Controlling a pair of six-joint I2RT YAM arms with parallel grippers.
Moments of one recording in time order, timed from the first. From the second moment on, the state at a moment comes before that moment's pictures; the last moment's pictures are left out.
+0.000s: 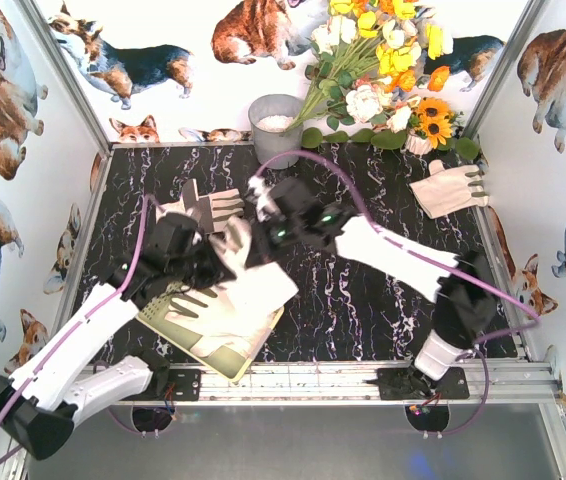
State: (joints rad) left arm -0.54 0.97 0.96 -0.77 0.16 -0.92; right arm 0.81 1.62 1.41 -0.50 -0.42 0.50
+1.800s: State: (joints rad) left arm -0.55 0.87 0.53 -0.82 -0.02 -1.06; right arm 0.98 2.14 1.63 -0.48 -0.53 0.31
